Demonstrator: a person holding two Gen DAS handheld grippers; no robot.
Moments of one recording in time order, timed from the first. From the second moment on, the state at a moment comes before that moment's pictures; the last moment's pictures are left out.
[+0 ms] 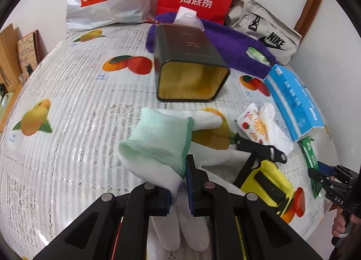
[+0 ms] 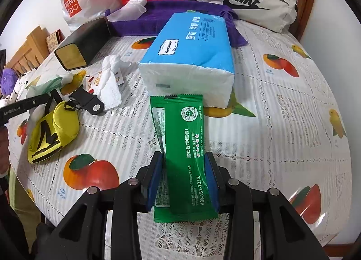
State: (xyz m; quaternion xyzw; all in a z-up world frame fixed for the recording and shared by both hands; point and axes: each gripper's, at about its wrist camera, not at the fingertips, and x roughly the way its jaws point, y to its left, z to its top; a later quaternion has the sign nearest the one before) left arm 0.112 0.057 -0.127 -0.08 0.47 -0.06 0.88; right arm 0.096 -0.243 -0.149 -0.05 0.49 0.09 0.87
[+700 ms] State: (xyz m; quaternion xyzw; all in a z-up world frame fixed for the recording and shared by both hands) left arm 0.110 0.041 -0.044 -0.06 0.40 -0.09 0.91; right arm 0.077 -0.231 -0.084 -0.04 0.42 0.16 0.89
